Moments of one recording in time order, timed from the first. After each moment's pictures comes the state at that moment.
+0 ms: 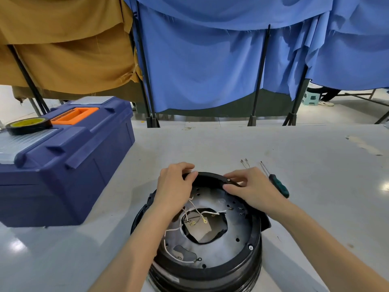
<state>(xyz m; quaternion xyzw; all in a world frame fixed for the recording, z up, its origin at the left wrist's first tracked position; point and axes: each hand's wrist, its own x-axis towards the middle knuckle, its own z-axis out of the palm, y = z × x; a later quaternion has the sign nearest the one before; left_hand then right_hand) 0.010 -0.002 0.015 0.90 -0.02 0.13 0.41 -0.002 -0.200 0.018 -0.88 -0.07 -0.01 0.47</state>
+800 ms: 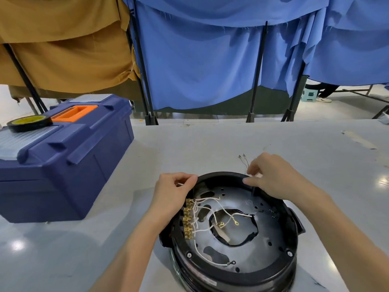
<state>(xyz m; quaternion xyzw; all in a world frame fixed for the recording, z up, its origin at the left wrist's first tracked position) -0.010 0.006 -0.003 0.82 -0.02 0.06 0.57 -0.011 -0.227 0.051 -0.98 -0.04 -0.02 0.17</state>
